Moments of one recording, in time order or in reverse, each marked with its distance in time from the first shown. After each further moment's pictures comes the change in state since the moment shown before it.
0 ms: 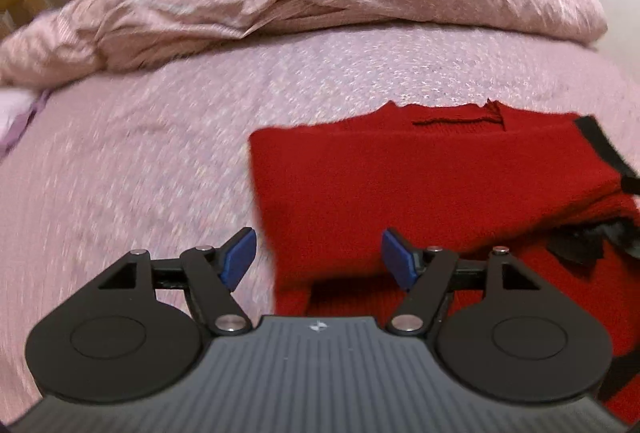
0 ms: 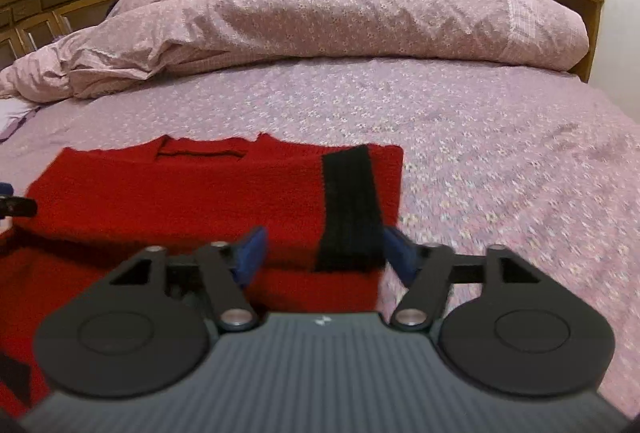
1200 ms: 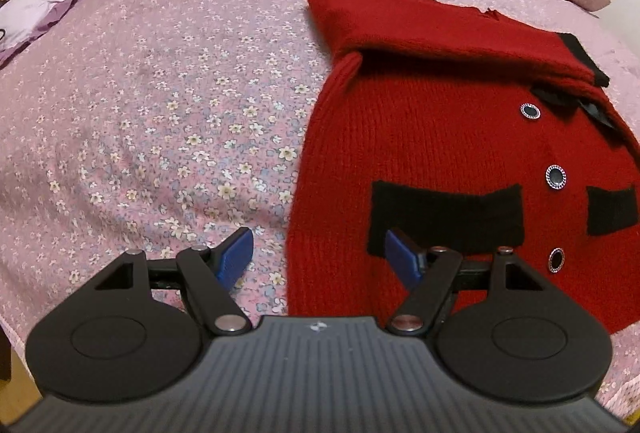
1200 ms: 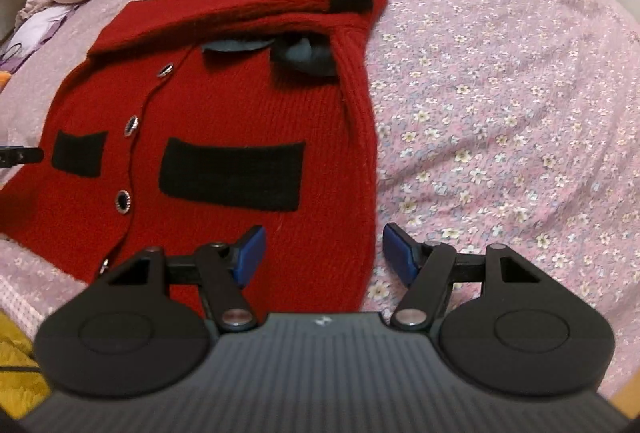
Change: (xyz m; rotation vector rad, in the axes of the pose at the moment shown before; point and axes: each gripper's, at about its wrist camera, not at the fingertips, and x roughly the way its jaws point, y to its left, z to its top) left arm -0.076 0.037 -0.125 -0.064 0.177 -0.014; right arm -0.111 -0.014 -0.097 -0.002 0.369 0.087
